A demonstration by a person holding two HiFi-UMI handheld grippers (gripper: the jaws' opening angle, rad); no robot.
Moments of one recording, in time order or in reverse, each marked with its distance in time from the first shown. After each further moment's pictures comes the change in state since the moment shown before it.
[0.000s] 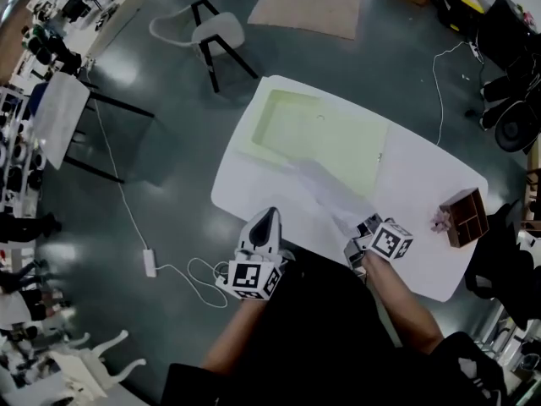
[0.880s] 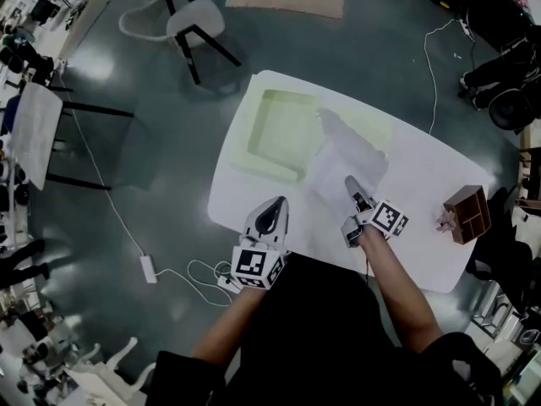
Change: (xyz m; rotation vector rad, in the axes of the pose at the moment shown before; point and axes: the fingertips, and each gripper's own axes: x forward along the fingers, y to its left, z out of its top) left arm 0.098 0.047 -0.017 -0.027 0.129 -0.170; right arm 0.098 -0.083 0.015 0.235 -0.074 -0.168
